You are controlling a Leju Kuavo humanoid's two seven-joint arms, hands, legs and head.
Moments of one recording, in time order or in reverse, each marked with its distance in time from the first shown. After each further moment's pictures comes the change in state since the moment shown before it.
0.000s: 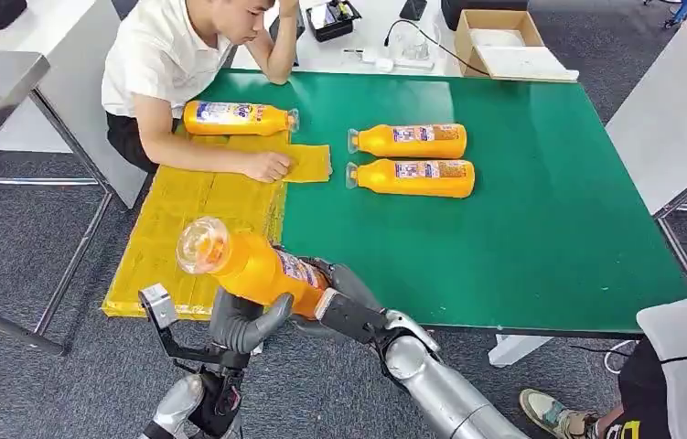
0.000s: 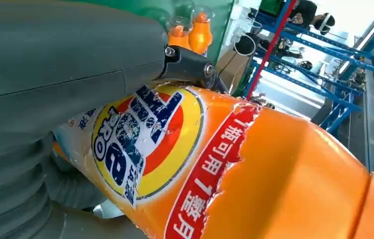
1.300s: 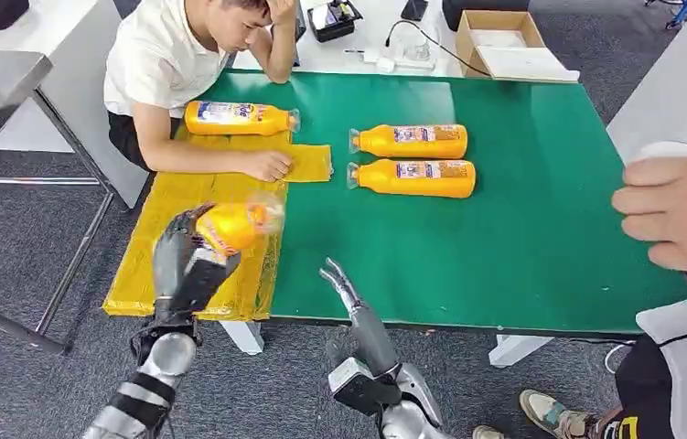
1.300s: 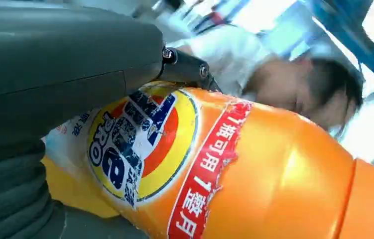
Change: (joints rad) left arm -0.227 0.075 0.190 0.277 -1.103 0.636 0.162; right arm 0.278 -0.006 -0.052 -0.215 0.063 -0.396 -0.171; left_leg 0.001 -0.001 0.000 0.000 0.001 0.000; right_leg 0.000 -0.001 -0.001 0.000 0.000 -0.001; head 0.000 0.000
